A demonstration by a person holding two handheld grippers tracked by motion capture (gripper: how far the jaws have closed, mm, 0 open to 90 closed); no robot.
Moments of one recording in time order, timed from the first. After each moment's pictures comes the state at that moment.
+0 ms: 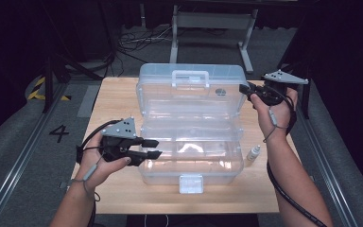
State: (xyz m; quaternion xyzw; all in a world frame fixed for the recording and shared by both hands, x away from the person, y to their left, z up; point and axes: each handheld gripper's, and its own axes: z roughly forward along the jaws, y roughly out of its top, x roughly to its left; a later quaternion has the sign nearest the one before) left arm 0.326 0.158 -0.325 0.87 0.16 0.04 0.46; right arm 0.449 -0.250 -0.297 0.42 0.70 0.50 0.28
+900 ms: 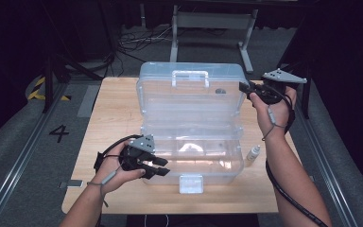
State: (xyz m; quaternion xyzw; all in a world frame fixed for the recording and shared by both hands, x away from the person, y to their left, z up) left arm 0.335 0.133 -0.383 0.91 0.16 -0.04 0.39; right arm 0.454 -0.249 -0.298 0.42 0.70 0.50 0.29
